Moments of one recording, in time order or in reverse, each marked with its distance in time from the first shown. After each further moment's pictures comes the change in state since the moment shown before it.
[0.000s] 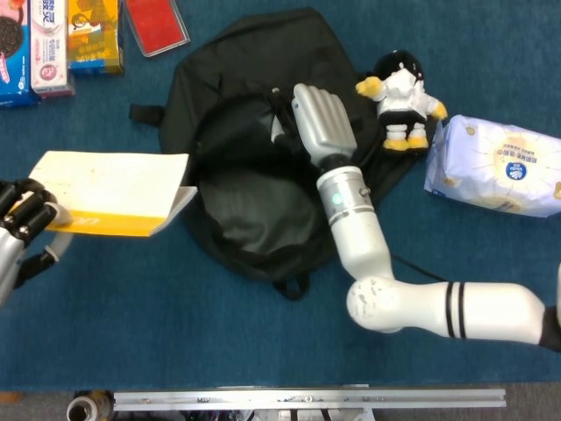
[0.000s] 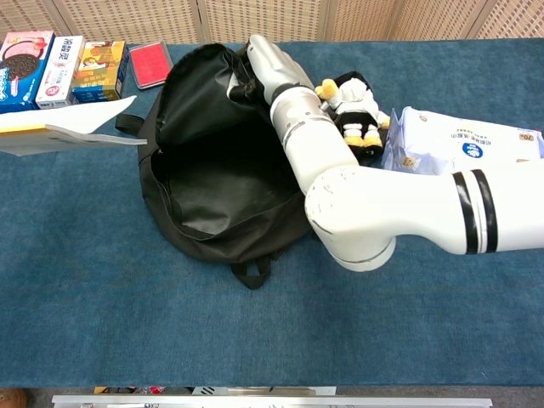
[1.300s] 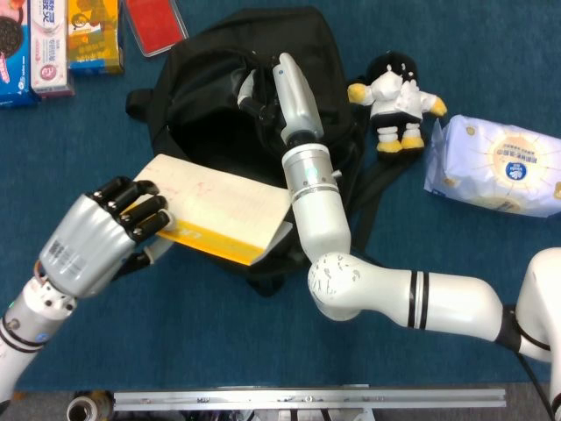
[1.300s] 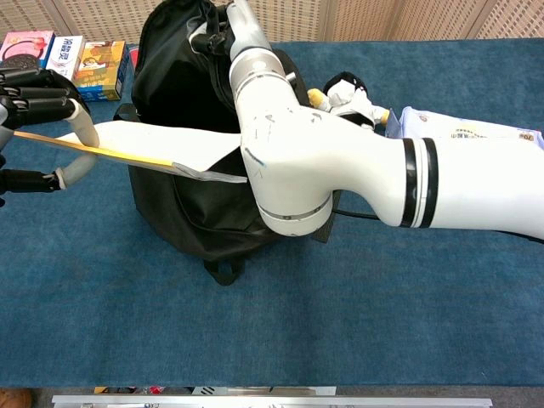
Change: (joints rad) left arm -0.168 -0.063 0.000 -0.160 0.118 -0.176 0.109; right arm 0.120 -0.099 0.275 0.072 0.117 -0.013 0.217
